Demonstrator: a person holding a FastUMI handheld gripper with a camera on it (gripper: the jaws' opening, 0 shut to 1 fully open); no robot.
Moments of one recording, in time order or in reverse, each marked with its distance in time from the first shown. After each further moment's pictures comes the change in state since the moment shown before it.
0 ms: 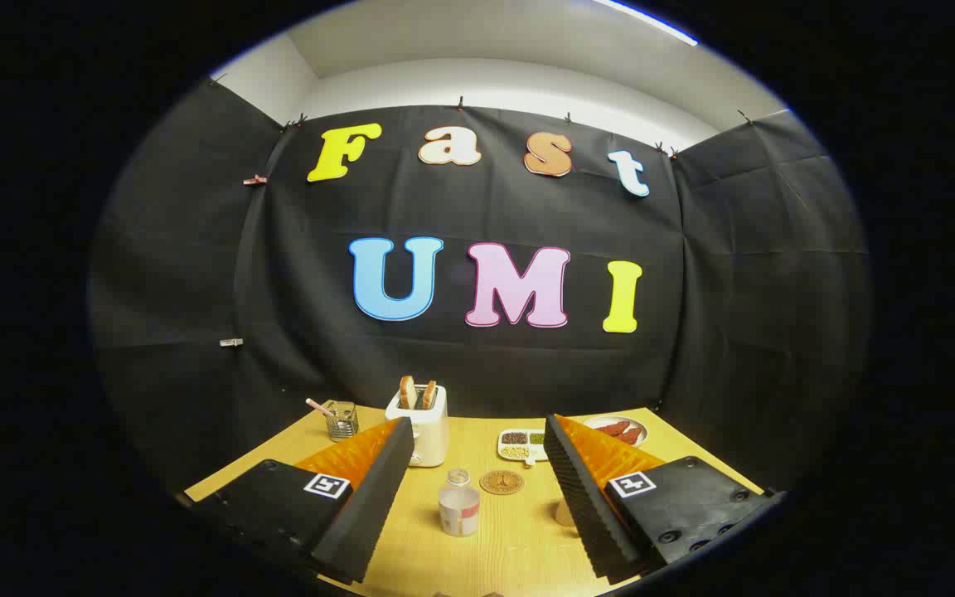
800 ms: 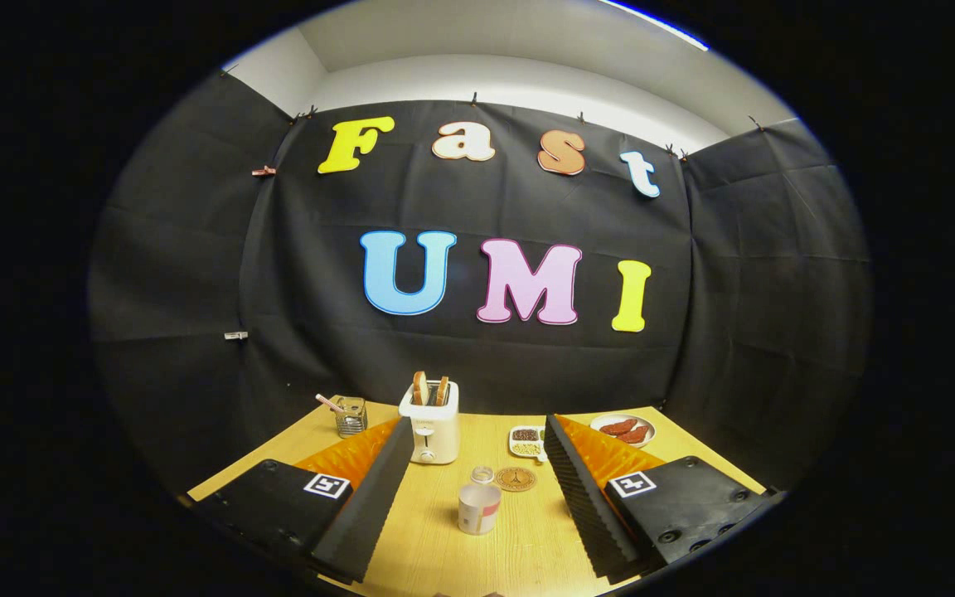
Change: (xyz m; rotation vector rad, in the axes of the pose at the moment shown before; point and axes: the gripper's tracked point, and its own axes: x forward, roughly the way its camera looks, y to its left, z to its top) arm -0.001 0.035 0.000 -0.030 0.011 0.006
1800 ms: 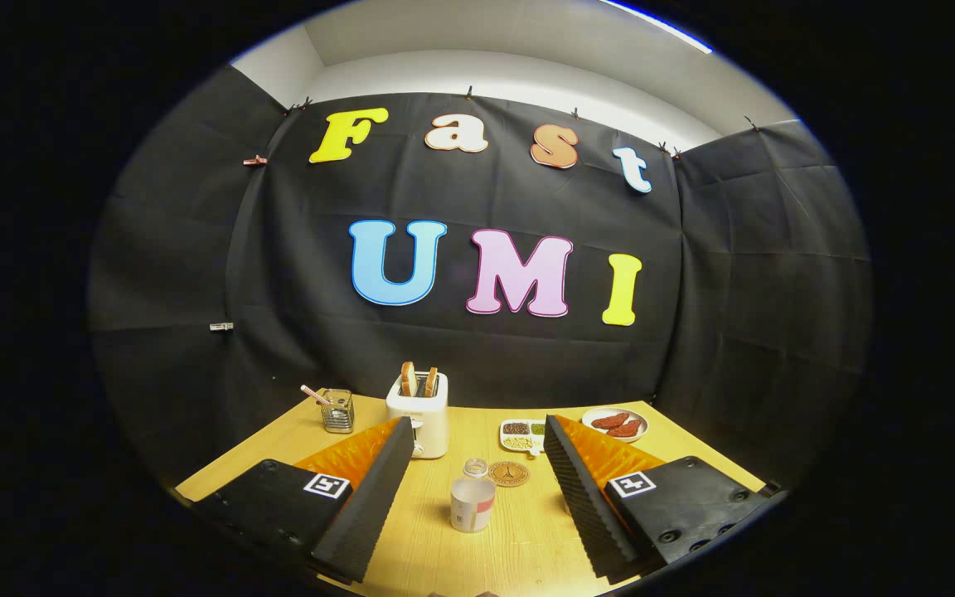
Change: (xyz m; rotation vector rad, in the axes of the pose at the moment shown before) arm 0.020 -0.001 -0.035 -0.001 0.022 -0.042
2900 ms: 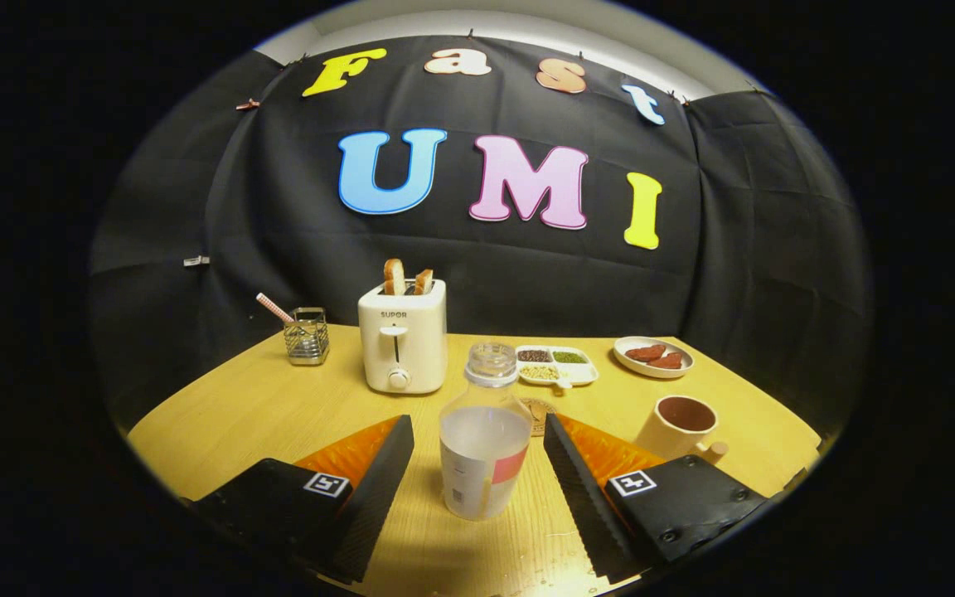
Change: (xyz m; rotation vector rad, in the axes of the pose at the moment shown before) arm 0.104 0.007 -0.188 -0.011 0.177 0.009
